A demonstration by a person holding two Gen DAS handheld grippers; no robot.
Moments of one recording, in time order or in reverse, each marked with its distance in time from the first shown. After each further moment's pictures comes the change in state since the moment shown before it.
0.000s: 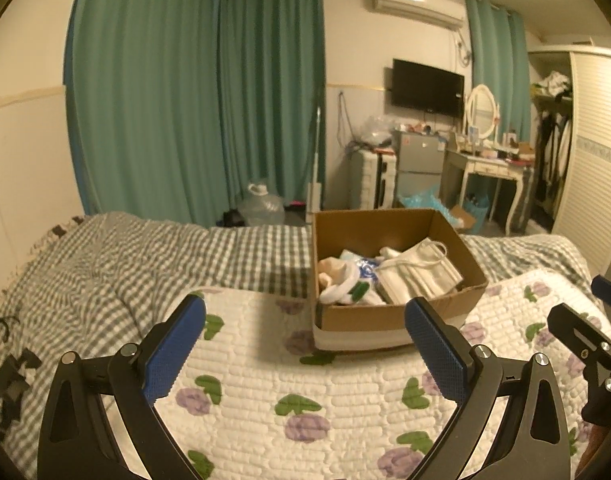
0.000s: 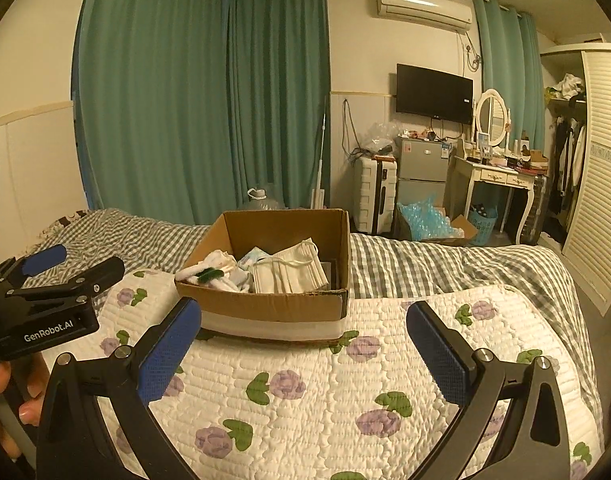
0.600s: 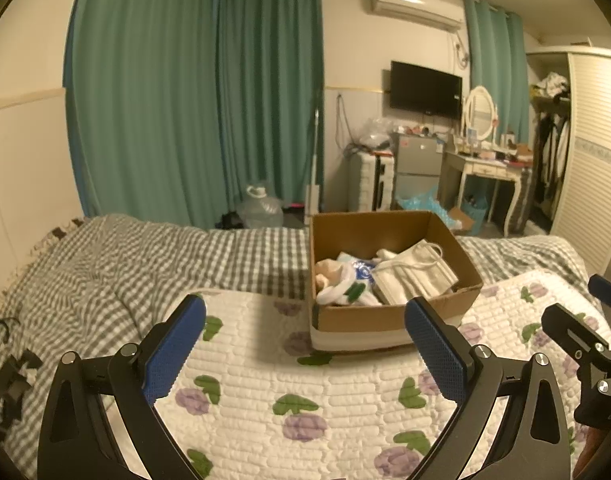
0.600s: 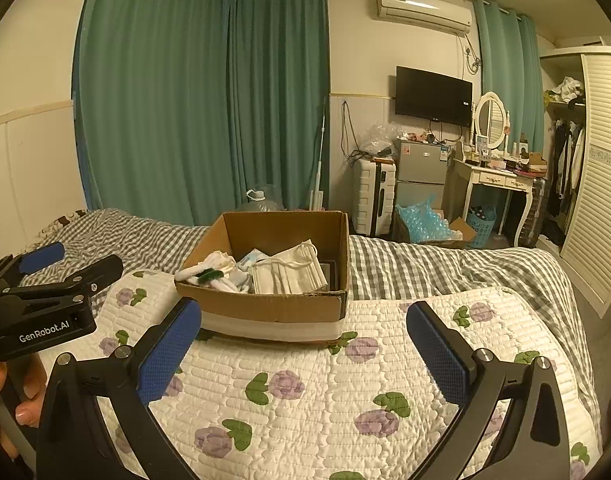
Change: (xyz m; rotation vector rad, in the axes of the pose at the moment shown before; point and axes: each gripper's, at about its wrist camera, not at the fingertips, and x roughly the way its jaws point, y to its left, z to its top) left arm -0.001 -0.001 0.001 0.000 -0.001 -0.005; right arm 0.000 0.003 -0.001 -0.008 -0.007 -0.009
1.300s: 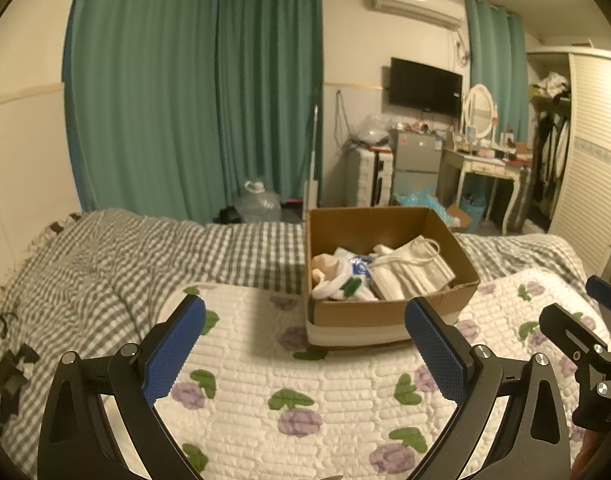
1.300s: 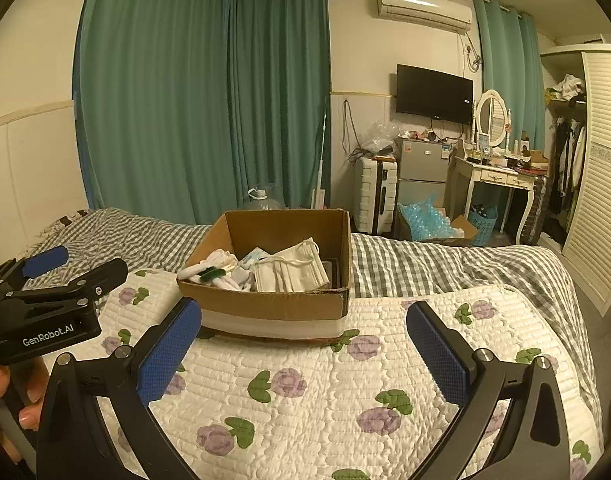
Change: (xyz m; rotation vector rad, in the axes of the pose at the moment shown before) left arm -0.001 -0.004 0.000 -0.007 0.012 -0.007; right arm -0.001 0.000 0.000 0.008 0.006 0.009
